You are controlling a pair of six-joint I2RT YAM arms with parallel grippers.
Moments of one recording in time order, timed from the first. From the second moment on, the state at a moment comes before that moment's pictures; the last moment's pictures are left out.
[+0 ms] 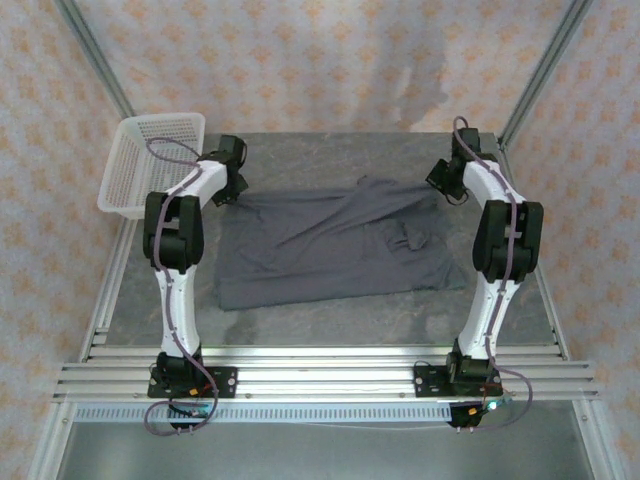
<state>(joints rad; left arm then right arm) -0.04 2.21 1.75 -0.71 -0.28 -0.73 -0.07 2.07 1.65 -0.64 -0.12 0.54</state>
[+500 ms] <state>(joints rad) -0.04 2.00 1.56 -0.66 -0.17 -0.76 -0.07 2.02 1.59 -0.62 -0.15 0.59</state>
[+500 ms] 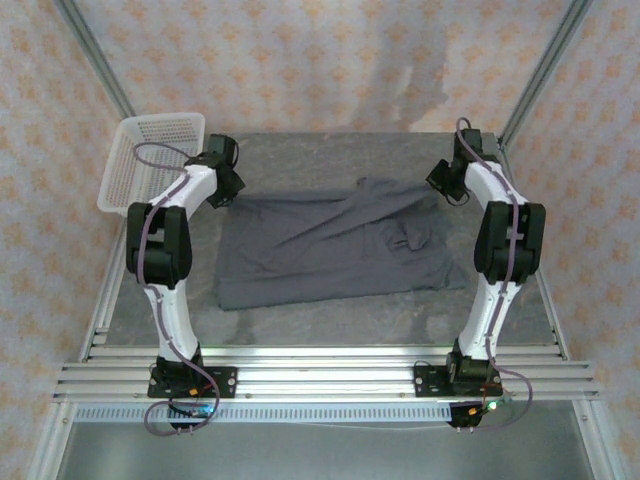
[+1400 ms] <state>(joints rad) -0.05 1.52 0.76 -0.49 -0.05 -0.84 -0.08 1.69 0.97 -0.45 -0.13 0.74</state>
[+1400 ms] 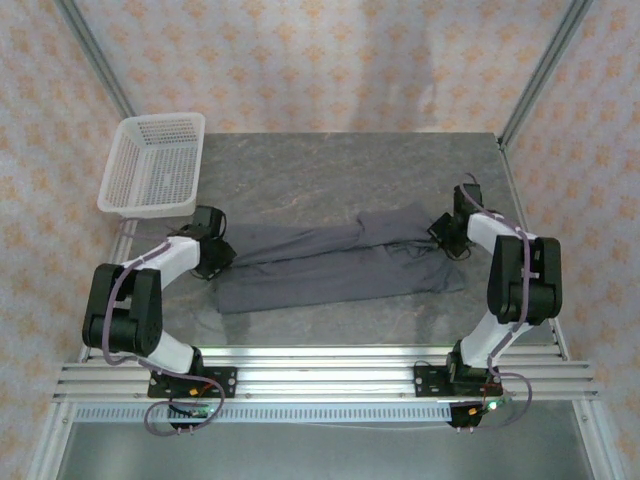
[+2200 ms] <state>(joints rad) -0.22 1.22 0.87 -0.50 0.03 -0.53 0.06 2.09 1.59 -0.59 -0.04 0.44</state>
